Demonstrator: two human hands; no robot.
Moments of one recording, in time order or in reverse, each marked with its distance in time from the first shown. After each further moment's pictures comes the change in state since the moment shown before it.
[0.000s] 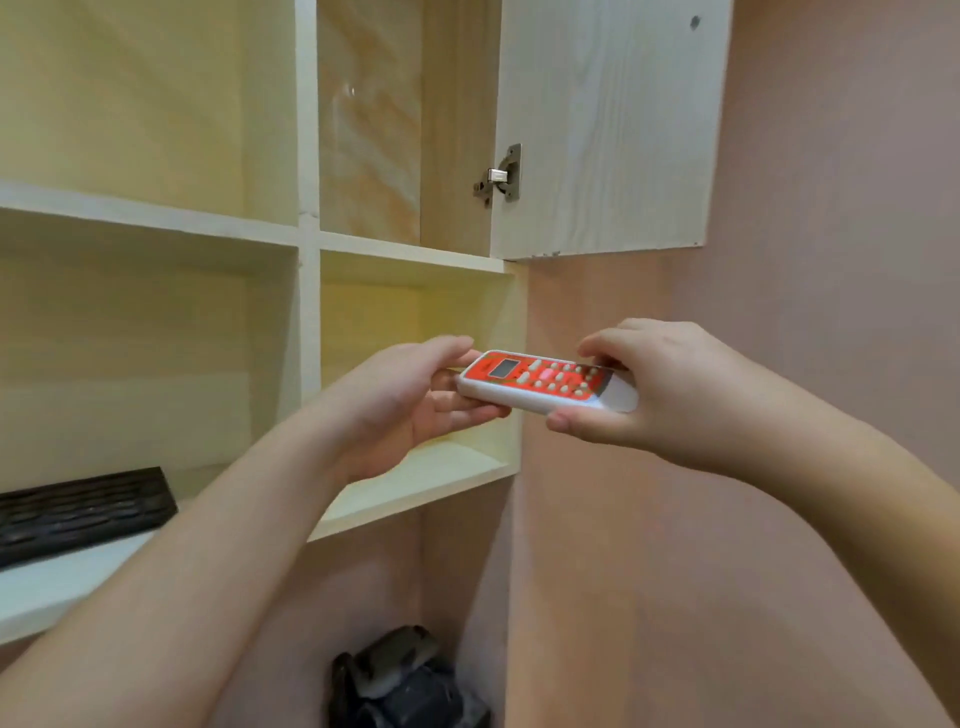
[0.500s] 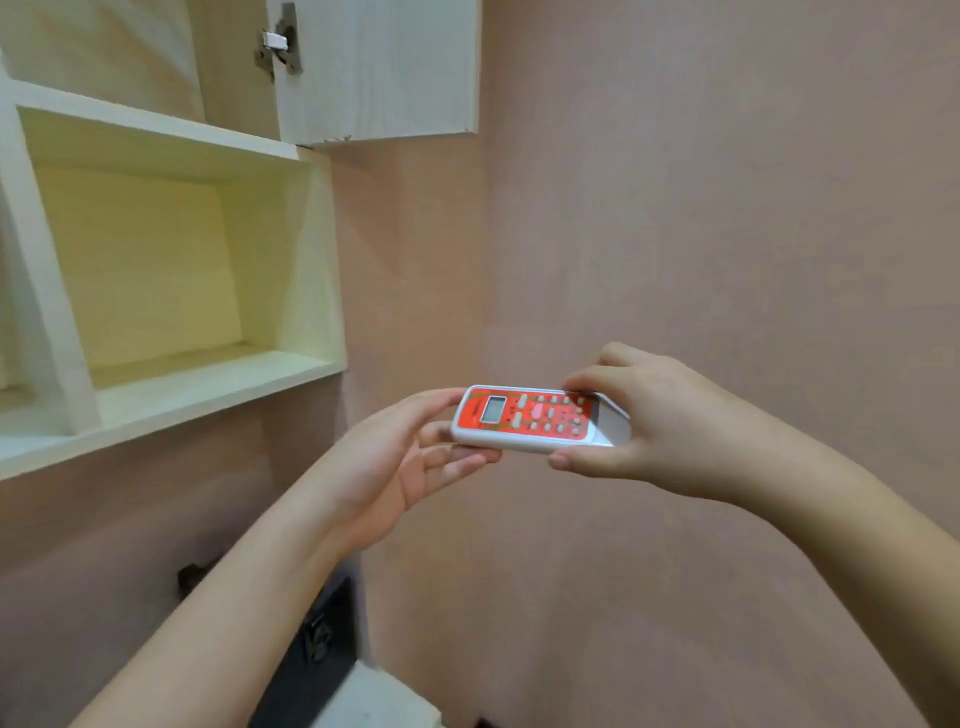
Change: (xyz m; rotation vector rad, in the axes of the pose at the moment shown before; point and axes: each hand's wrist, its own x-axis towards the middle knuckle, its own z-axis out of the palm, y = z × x) left_hand -0.059 -0.122 0.125 -0.253 -0.241 -0.253; right_hand -0.173 0.072 -0.007 0.013 -0.222 0.233
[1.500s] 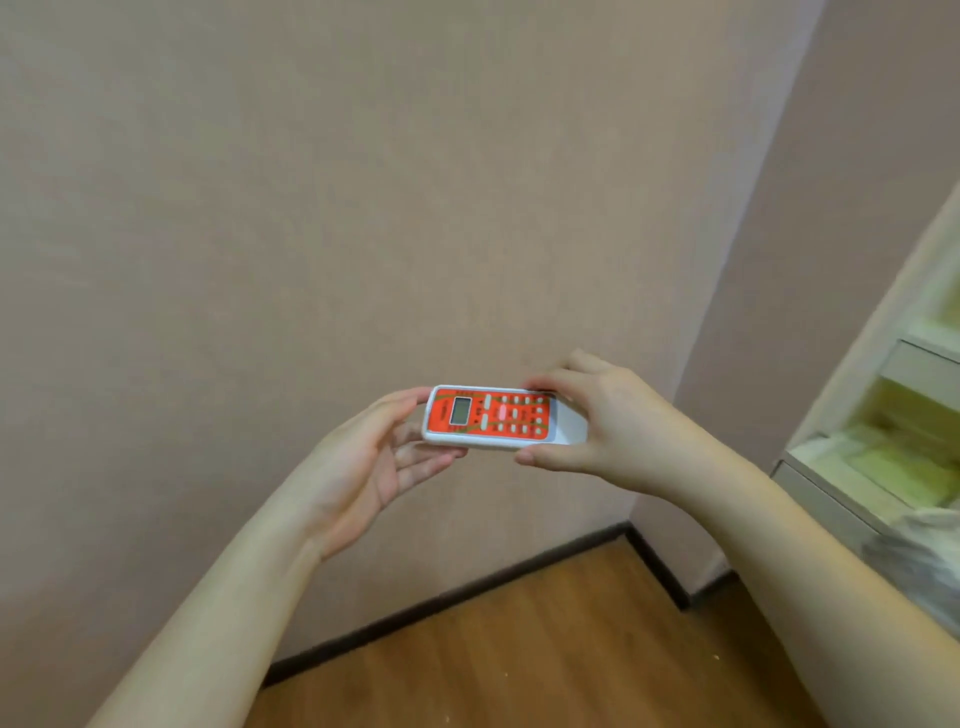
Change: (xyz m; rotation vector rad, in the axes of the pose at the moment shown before) left_hand 0.033 -0.255 0.330 -0.038 -0.720 -0.564; right_hand -0.354 0.192 -0.009 -0.055 0.000 0.886
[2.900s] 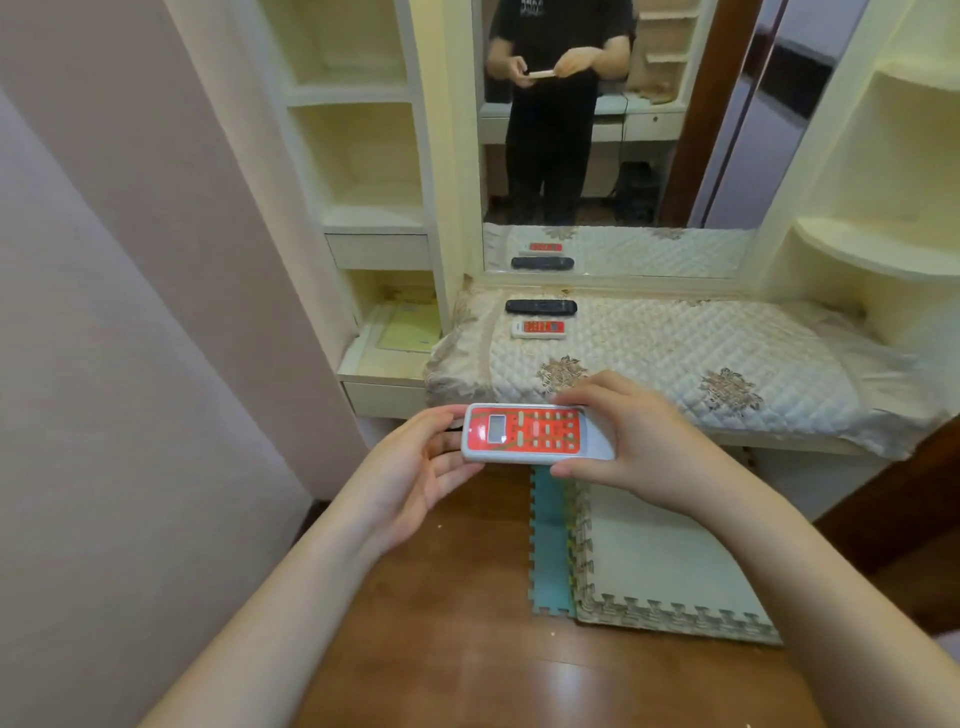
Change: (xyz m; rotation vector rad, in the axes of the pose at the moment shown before) left_hand 0.083 -0.281 0.438 0.291 -0.778 -0.611; right_hand -0.407 0.243 -0.068 -0.031 0.314 1.055
